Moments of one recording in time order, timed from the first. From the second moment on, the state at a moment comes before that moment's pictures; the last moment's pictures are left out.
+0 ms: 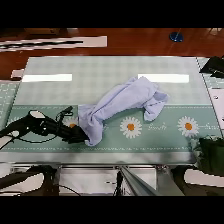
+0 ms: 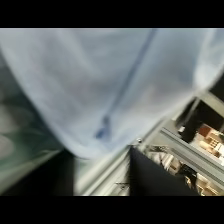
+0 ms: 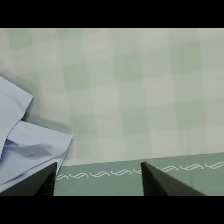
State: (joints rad) left arm -0.02 -1.35 0.45 0.64 -1.19 -0.99; right arm -0.38 -1.45 1.60 -1.31 1.37 1.41
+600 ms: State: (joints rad) left arm -0.04 -1.39 0.47 0.64 -1.25 -0.95; right arm -0.38 -1.45 1.51 -1.36 1.40 1.40
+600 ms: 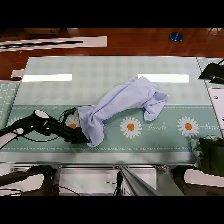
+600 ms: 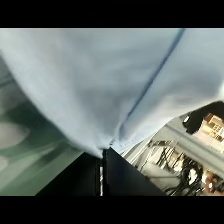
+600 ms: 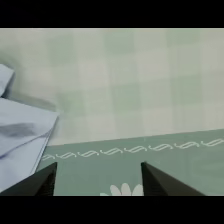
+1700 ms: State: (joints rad) left arm -0.04 -1.35 0.47 0.53 -1.32 -0.95; right arm -0.35 -1.65 1.10 -0.71 1.02 1.27
